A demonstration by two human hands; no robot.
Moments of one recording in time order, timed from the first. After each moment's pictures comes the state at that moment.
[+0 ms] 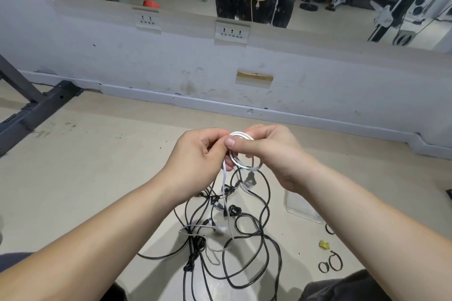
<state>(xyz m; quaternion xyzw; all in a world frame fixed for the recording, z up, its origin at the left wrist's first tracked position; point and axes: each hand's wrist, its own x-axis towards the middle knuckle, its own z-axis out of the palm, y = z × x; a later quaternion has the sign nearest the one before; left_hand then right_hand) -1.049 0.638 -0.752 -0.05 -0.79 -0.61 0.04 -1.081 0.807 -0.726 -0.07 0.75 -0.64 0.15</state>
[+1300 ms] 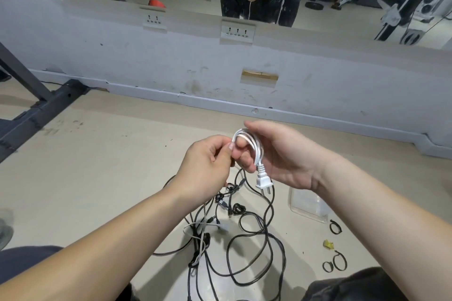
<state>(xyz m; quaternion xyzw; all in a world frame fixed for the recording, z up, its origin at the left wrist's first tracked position) -1.037 0.644 -0.767 -0.02 -0.77 -0.63 0.02 -1.081 0.803 -0.710 -0.01 0.58 -0.72 0.38</state>
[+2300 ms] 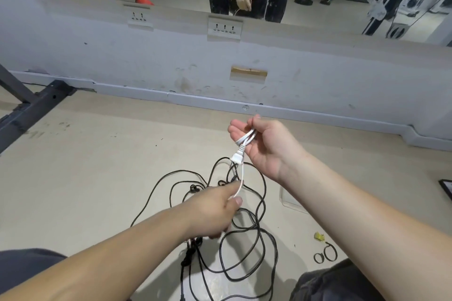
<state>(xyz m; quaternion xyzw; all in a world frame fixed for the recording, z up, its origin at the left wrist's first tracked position) -1.023 0.662 -0.831 -0.12 -0.88 -0.40 -0.25 -1.104 0.802 -0.738 0.19 0.46 -0.85 0.17</state>
